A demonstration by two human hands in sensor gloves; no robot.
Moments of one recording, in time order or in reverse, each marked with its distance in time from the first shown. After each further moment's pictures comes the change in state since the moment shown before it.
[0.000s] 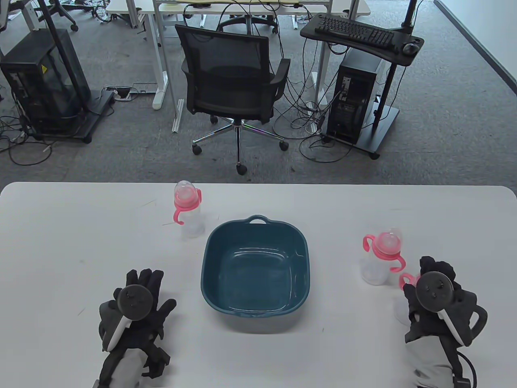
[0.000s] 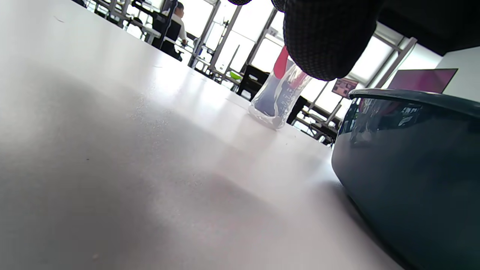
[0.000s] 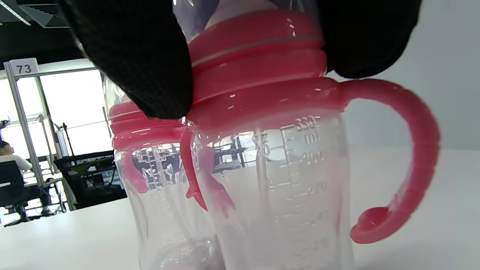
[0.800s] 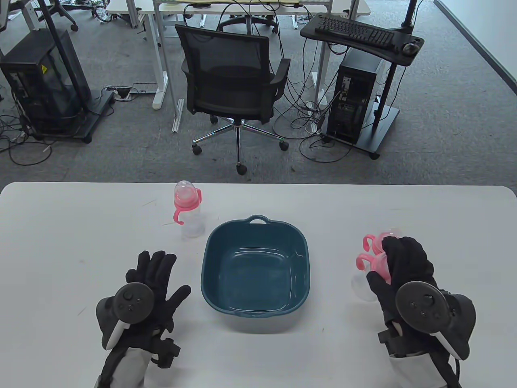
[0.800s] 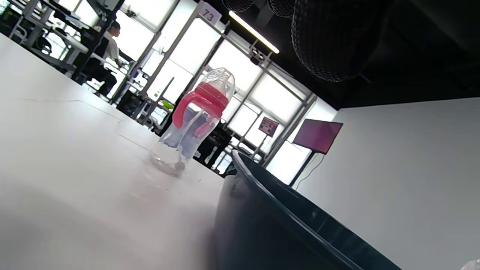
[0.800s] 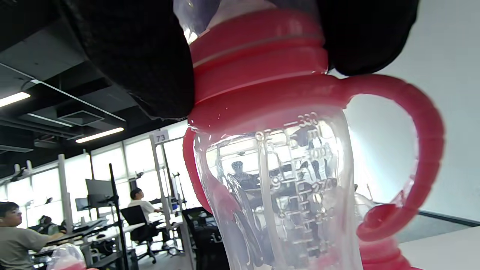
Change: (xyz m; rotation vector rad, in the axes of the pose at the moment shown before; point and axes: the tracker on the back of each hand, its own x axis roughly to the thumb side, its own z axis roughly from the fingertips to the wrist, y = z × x) left_hand 0.056 0.035 0.020 0.127 -0.309 0.131; right_hand 0.110 -0.106 0.053 -0.147 -0.383 -0.212
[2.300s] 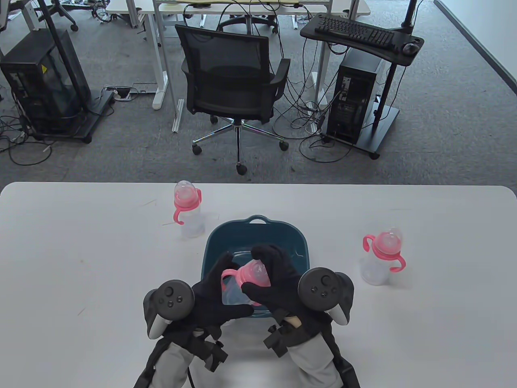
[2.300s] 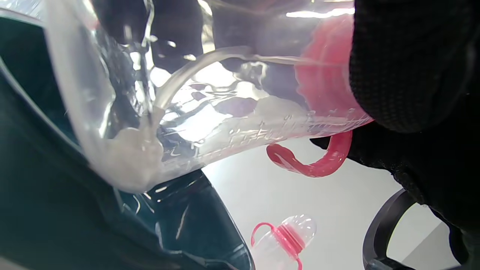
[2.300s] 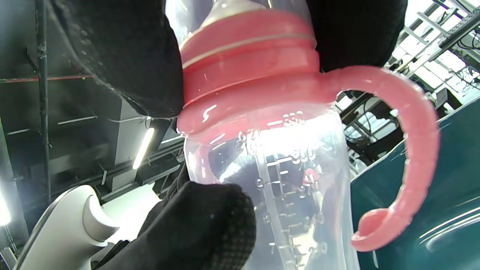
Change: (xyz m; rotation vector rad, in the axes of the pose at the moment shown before) left_hand 0.068 -0.053 -0.015 -0.175 -0.240 0.368; right_hand 0.112 0.134 -0.015 0.253 -0.215 -0.698
